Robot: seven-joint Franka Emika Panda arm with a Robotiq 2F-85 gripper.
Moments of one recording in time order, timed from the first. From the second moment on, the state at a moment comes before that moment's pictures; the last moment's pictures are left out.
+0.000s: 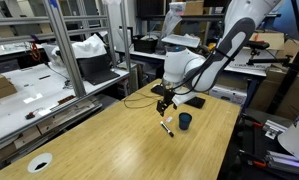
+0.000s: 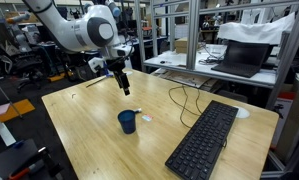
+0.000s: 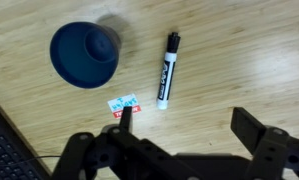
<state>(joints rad) 0.23 0.39 0.03 -2.22 -0.22 2.68 0.79</state>
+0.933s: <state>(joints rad) 0.22 0.68 0.02 -2.04 0.11 2.79 0.59</state>
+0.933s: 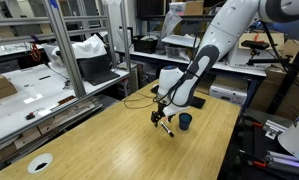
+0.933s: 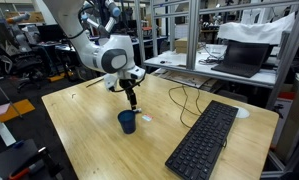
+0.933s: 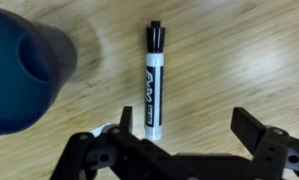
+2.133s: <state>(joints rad) 0.22 0.77 0.00 -1.95 0.13 2.67 0.59</state>
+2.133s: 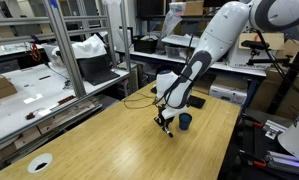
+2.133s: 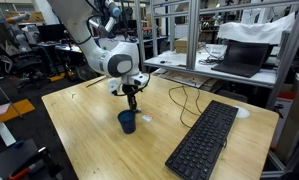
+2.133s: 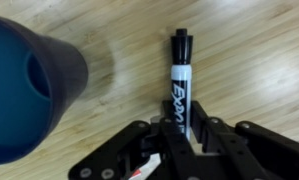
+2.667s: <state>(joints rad) 0.31 0.72 -0.07 -1.94 0.09 2.66 0.64</state>
